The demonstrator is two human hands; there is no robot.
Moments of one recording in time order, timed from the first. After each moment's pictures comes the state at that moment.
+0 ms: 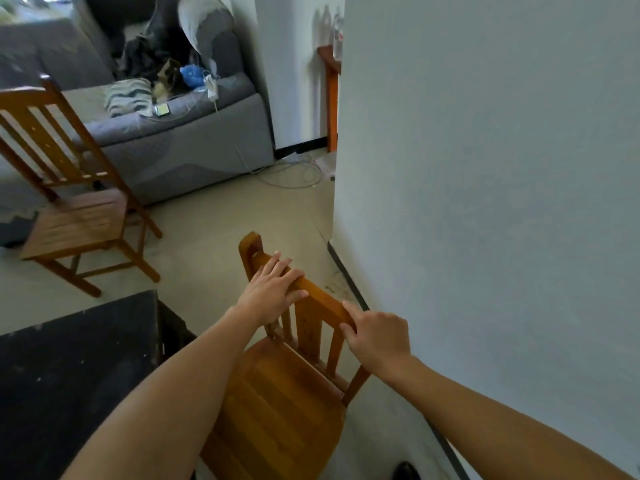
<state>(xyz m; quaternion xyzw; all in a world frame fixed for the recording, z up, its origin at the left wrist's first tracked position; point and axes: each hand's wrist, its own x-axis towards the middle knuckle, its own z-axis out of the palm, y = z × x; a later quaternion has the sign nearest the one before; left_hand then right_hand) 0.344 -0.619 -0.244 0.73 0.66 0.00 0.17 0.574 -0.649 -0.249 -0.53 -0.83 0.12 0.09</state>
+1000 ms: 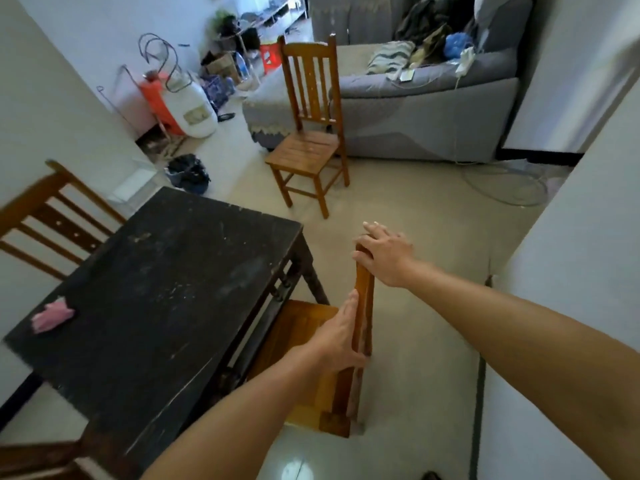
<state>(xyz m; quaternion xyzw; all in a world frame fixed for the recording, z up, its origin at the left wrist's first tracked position) 0.446 -0.678 -0.214 0.33 0.85 0.16 0.38 0.428 -0.490 -0.215 -0.13 -0.98 0.14 -0.03</state>
